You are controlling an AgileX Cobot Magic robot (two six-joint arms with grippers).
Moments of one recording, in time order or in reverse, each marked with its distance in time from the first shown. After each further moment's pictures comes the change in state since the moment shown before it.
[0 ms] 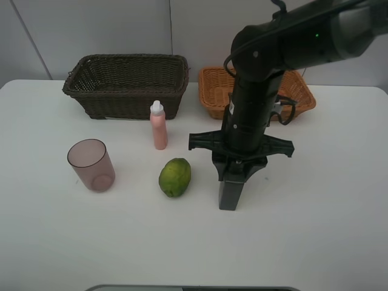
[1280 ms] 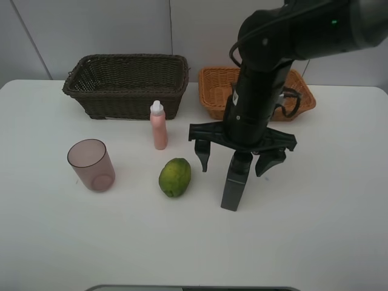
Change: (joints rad) left arm 0.000 0.000 0.000 0.000 0.000 0.000; right arm -0.003 -0.038 -0.002 0.001 -0.006 0.000
